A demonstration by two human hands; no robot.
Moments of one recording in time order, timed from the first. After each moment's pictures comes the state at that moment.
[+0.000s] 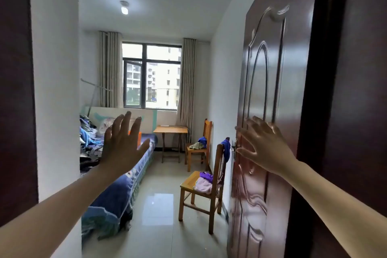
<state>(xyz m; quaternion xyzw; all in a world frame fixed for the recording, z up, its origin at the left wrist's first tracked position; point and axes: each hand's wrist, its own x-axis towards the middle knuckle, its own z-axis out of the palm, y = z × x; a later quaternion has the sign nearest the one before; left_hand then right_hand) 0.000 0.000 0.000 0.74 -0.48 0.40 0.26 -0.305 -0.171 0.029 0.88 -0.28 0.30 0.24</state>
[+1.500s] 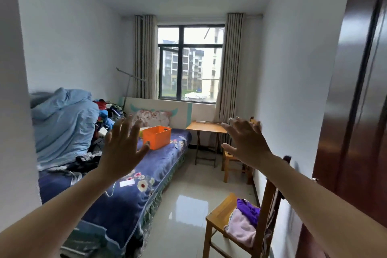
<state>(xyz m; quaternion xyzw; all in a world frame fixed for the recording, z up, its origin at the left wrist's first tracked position) 0.276 -0.443 -0.020 0.83 -0.39 0.36 0.18 0.079 -0.695 0.000 0.86 -0.10 0.44 0.25</state>
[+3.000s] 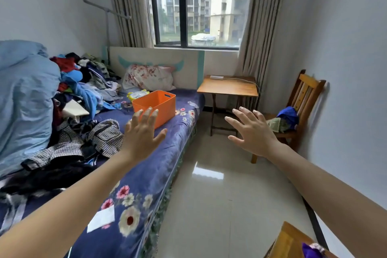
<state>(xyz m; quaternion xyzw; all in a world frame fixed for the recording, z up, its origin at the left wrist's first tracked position) 0.884 -0.963 -0.136 0.89 -0.40 0.19 0.16 0.702 -1.214 -0.146 0.93 -0.10 0.27 0.22</state>
